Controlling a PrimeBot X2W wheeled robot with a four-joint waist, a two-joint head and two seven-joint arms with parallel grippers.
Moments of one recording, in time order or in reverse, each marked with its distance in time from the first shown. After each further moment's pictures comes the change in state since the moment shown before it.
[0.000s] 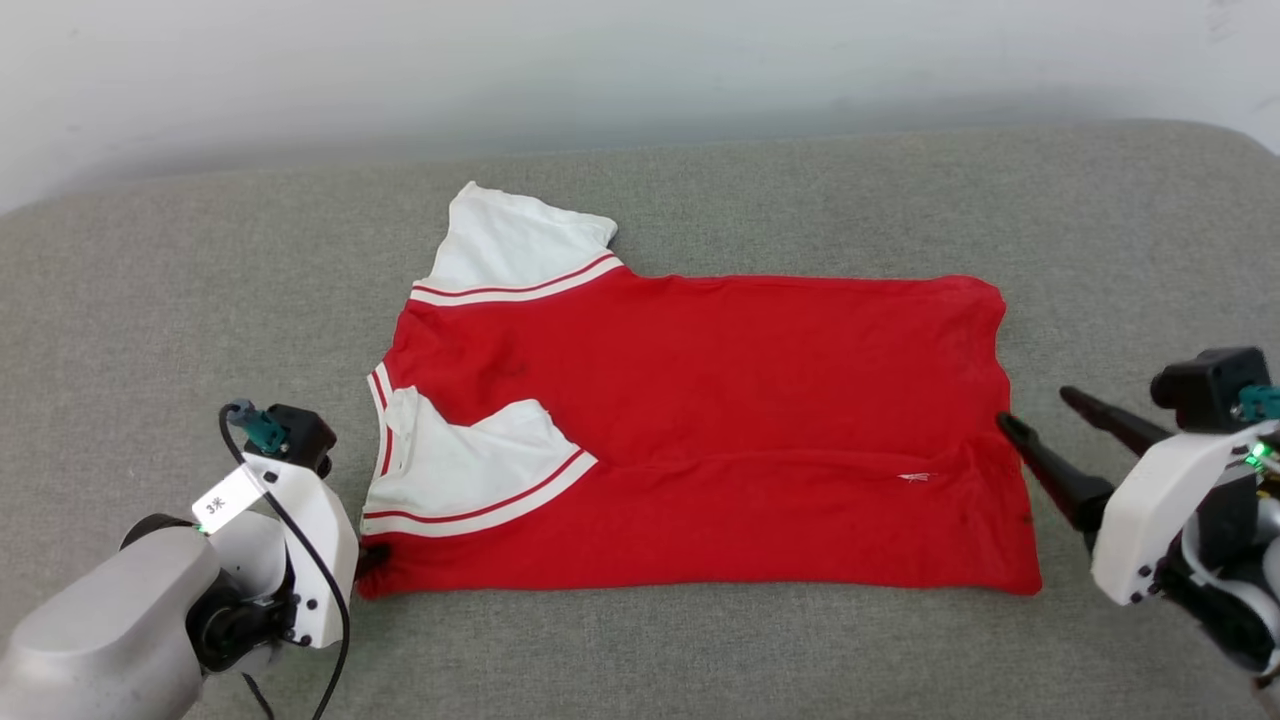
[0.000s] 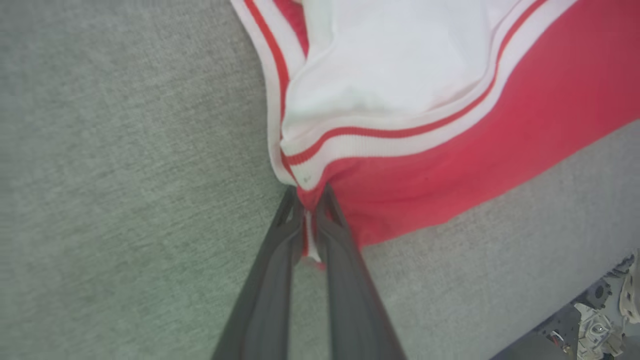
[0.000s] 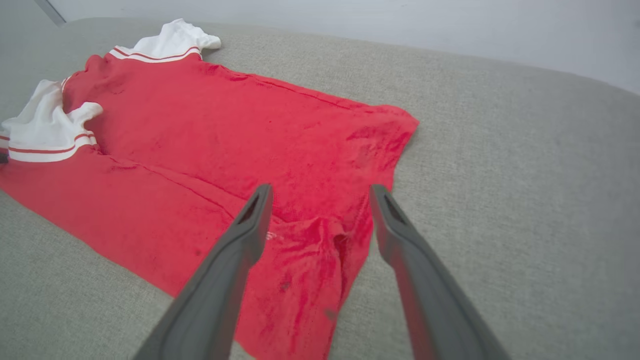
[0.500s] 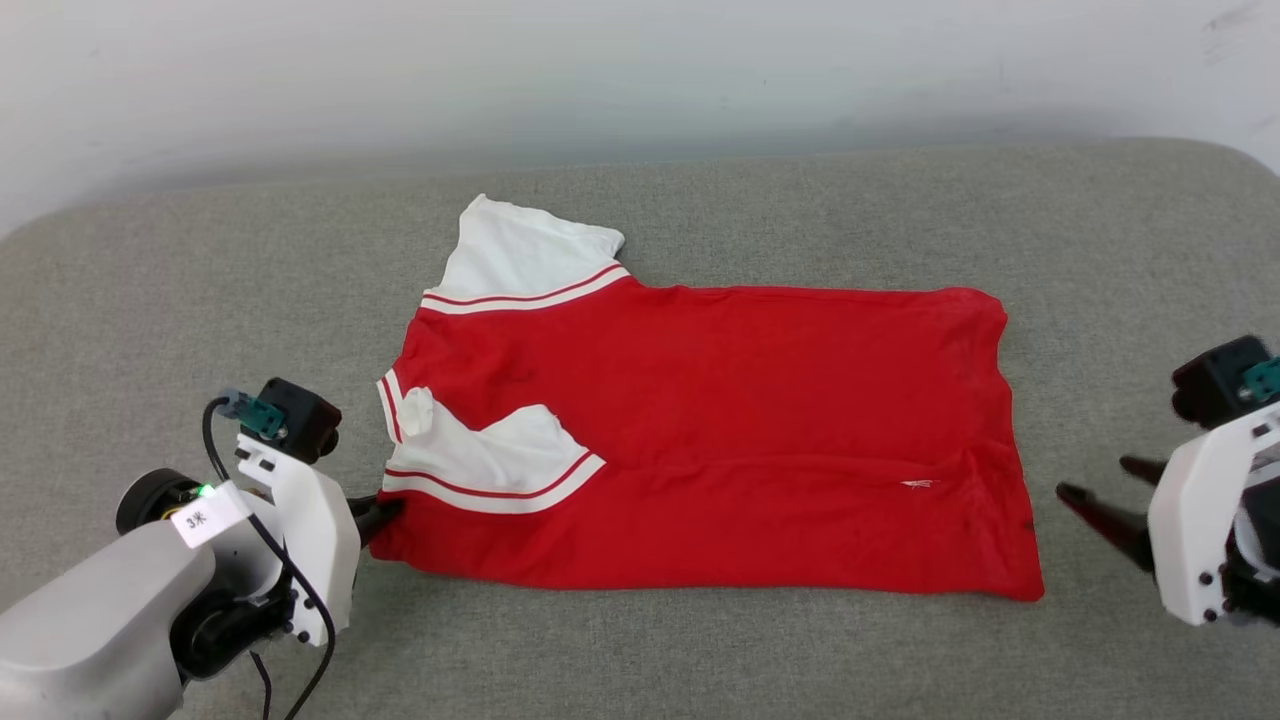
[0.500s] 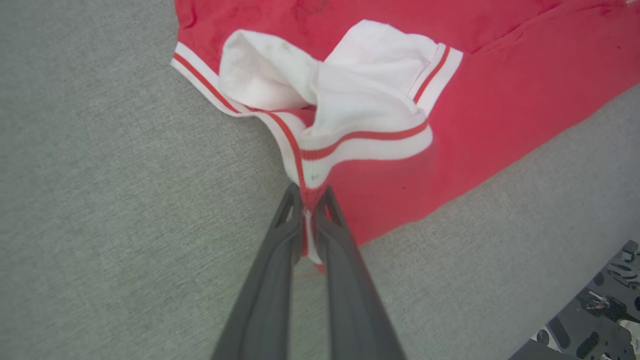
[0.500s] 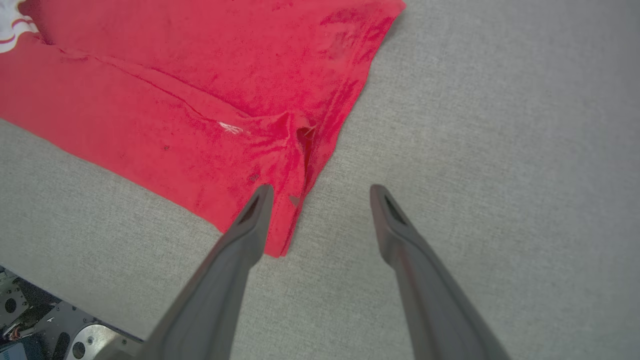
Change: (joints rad) left arm 0.002 0.107 0.008 -0.220 0.096 0.035 -0.187; right arm 0.006 -0.118 -0.059 -0.108 0.042 0.000 0.474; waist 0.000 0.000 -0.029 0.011
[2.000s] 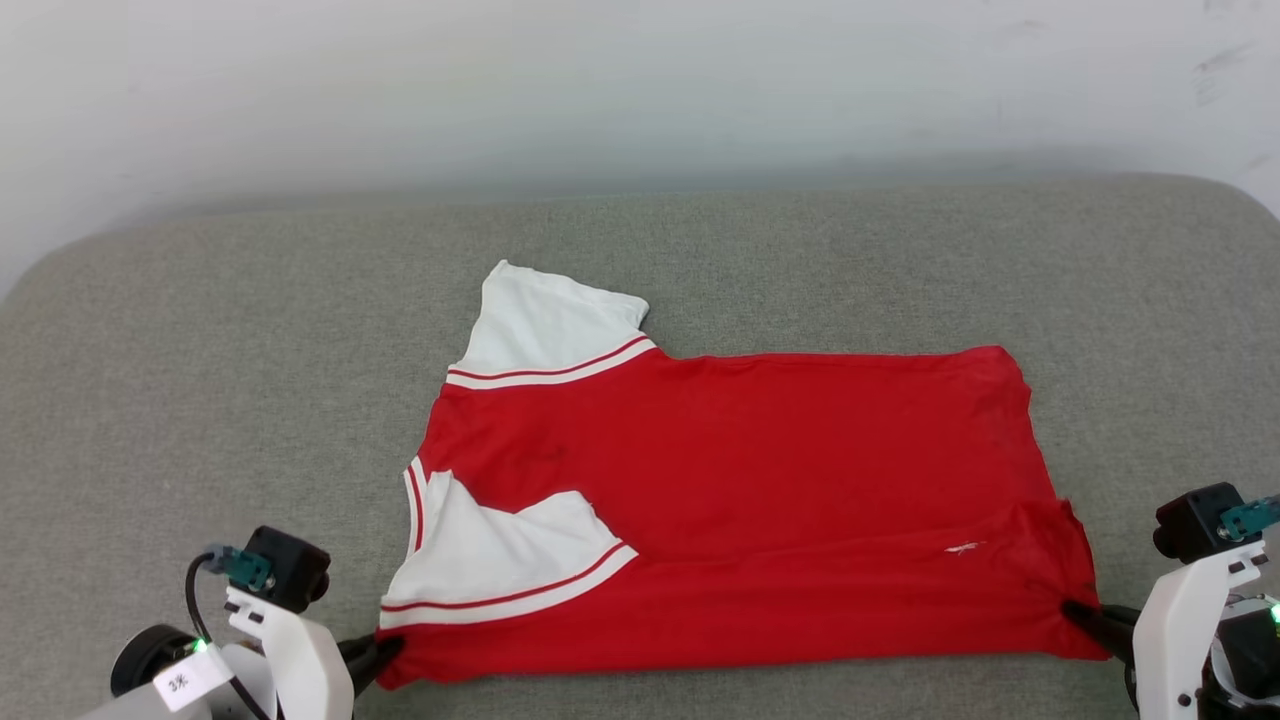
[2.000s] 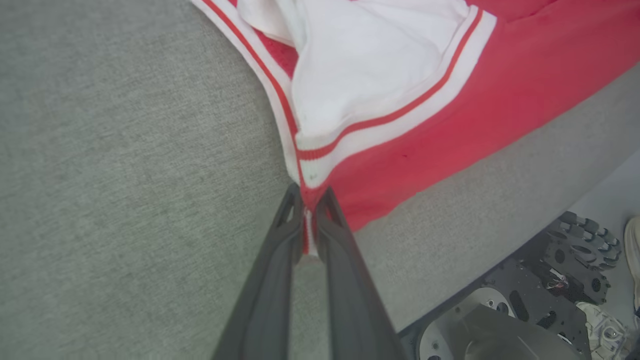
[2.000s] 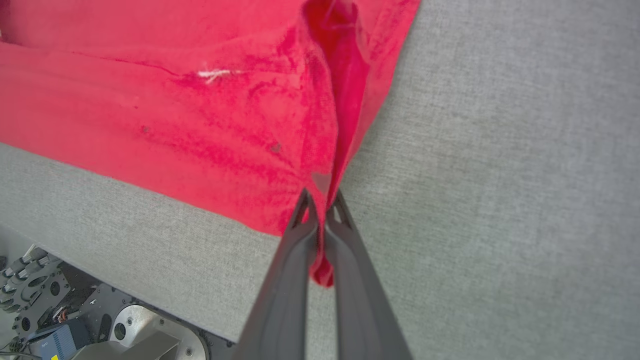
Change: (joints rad) left arm 0.239 0.118 -0.013 -0.248 -0.054 0.165 -0.101; right arm 0.136 0.005 0.117 0.170 0.110 0.000 -0.216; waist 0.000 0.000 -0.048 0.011
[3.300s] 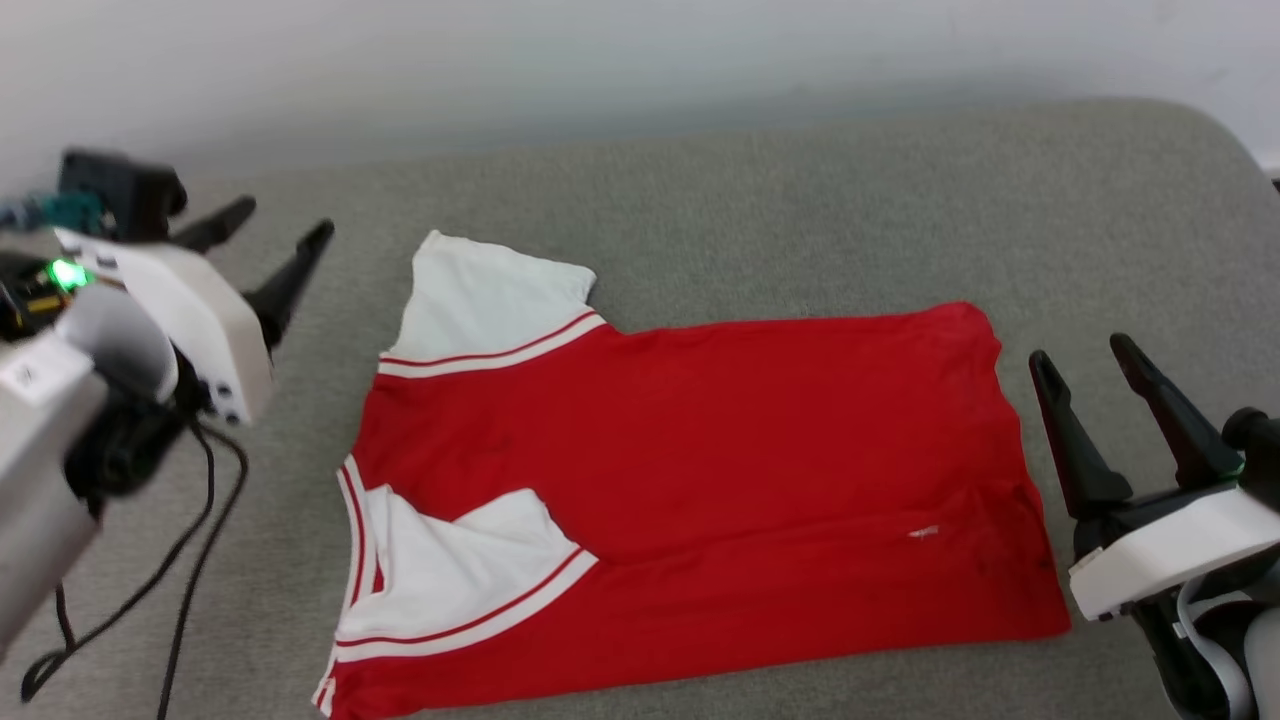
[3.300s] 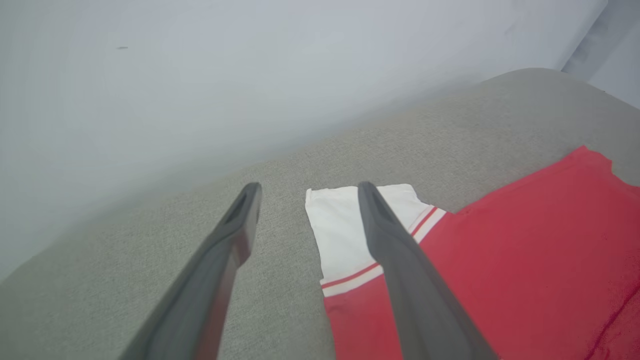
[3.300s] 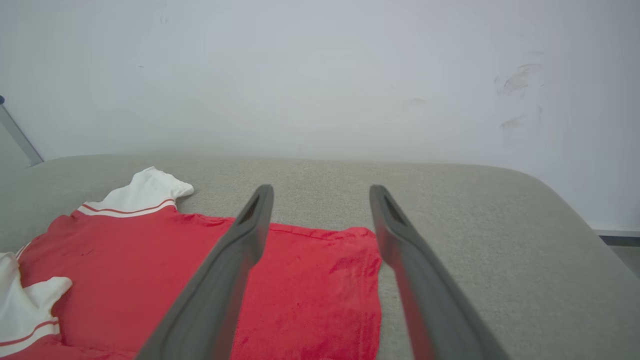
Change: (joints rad) left arm -0.391 -0.063 0.173 0.185 0.122 -0.026 -0.131; right arm 0.067 0.393 -0.411 -0.325 -0.470 0.000 -0.432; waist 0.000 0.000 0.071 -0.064
